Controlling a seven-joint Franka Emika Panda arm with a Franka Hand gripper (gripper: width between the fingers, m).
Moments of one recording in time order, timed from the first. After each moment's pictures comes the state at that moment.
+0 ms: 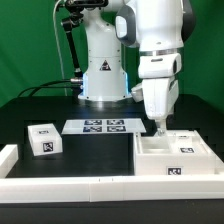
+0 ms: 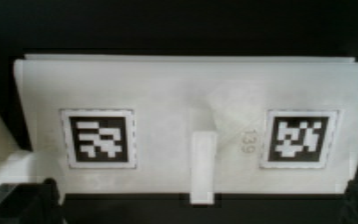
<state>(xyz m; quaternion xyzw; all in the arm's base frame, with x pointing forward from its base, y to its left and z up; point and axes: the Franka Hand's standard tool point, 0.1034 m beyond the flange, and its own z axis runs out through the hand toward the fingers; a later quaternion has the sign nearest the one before) 0.447 0.108 0.035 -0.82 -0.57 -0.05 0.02</state>
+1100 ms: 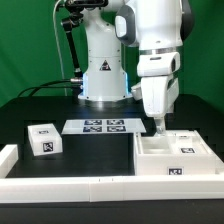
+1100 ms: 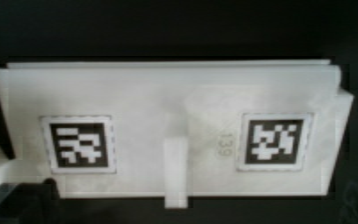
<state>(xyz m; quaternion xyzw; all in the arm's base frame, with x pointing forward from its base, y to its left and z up) 0.433 0.107 0.035 -0.83 -0.56 -0.04 0.02</state>
